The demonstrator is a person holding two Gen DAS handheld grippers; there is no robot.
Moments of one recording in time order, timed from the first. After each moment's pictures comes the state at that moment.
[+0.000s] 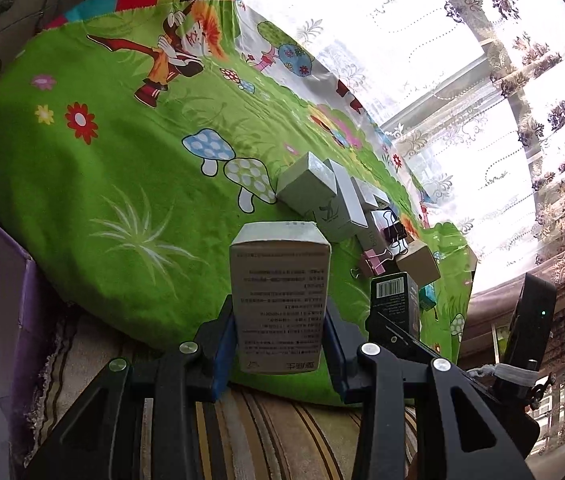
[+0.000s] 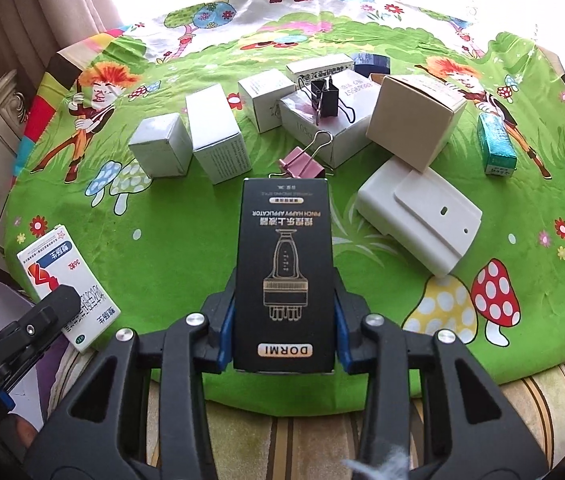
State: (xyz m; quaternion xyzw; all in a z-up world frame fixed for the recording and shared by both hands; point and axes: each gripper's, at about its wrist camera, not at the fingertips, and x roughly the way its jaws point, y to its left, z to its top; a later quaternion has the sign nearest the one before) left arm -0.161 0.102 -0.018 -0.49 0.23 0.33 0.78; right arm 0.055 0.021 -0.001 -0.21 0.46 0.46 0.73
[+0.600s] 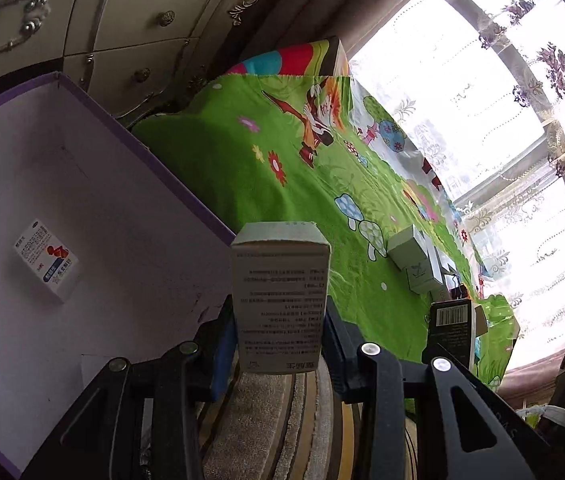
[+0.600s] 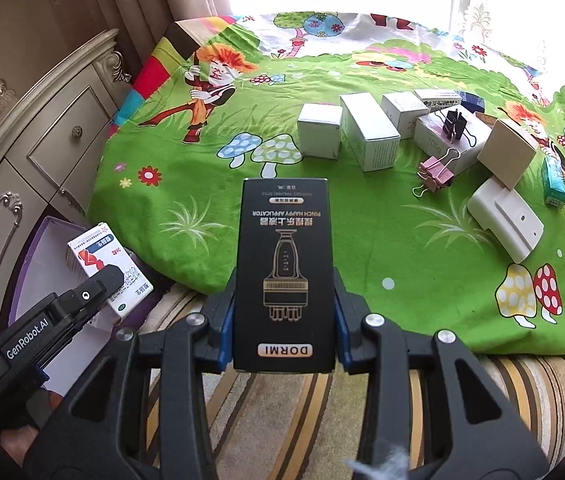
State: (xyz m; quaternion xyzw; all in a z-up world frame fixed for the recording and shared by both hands) left arm -0.275 0.071 -0.011 -0.49 0.16 0.49 0.70; right arm -0.049 0.017 0.029 -0.22 0.42 0.56 0.68
